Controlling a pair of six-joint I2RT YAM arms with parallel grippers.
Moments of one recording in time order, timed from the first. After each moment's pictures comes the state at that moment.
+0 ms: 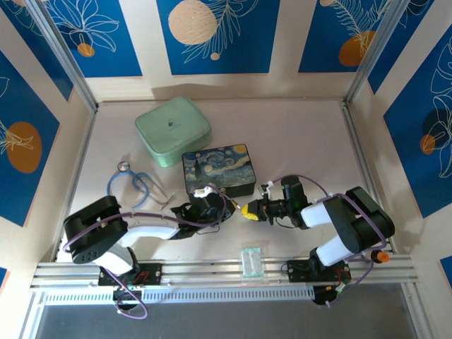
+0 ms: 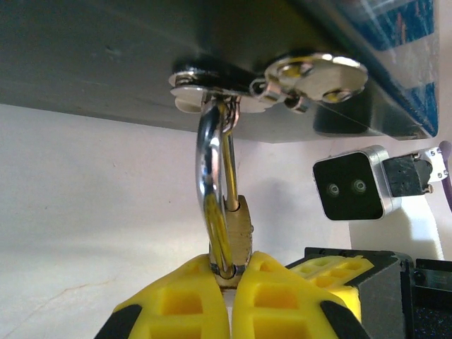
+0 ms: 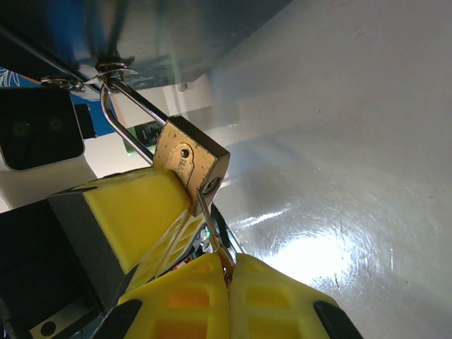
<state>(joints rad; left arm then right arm) -1.08 1.53 0.60 0.30 -0.20 -1.44 0.40 1.51 0.26 0.60 -1.01 1.15</state>
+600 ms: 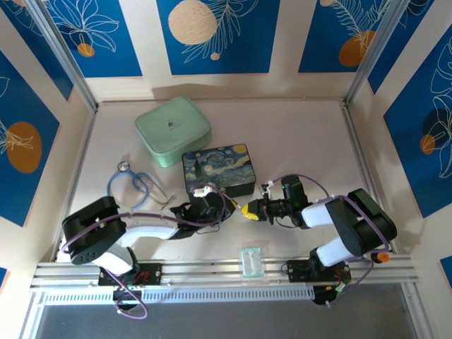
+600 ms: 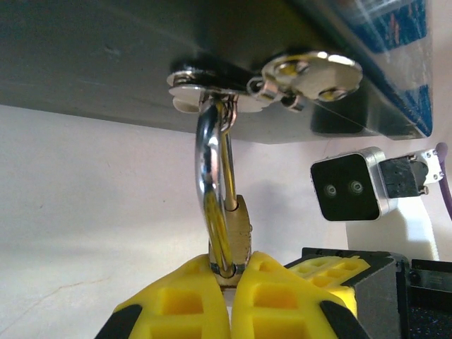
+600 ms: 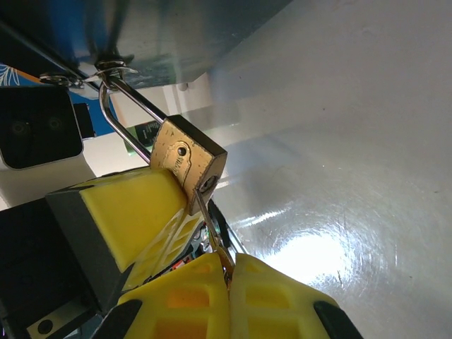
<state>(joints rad) -1.08 1.51 0.60 0.29 -0.20 -1.44 0.40 1.48 0.26 0.56 -1.00 1.14</state>
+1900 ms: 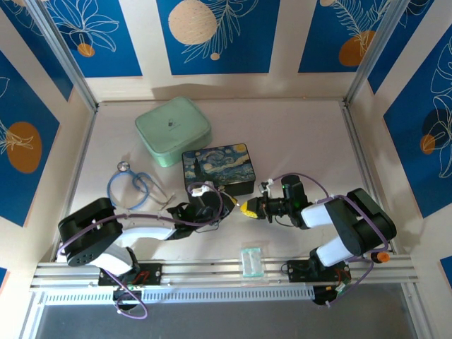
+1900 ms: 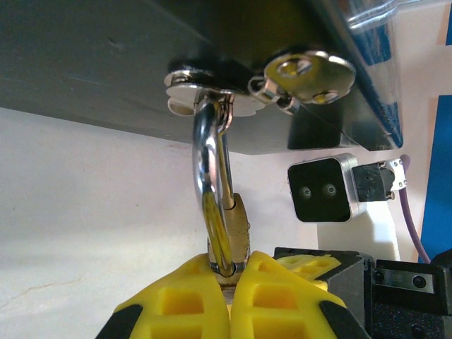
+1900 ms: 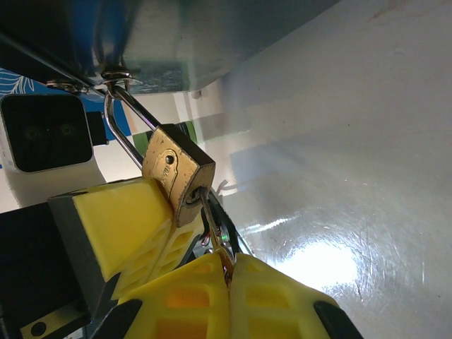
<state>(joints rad) -1.08 1.49 0.57 0.36 -0.19 -1.50 0.40 1.50 0.26 0.64 -0.99 1.20</state>
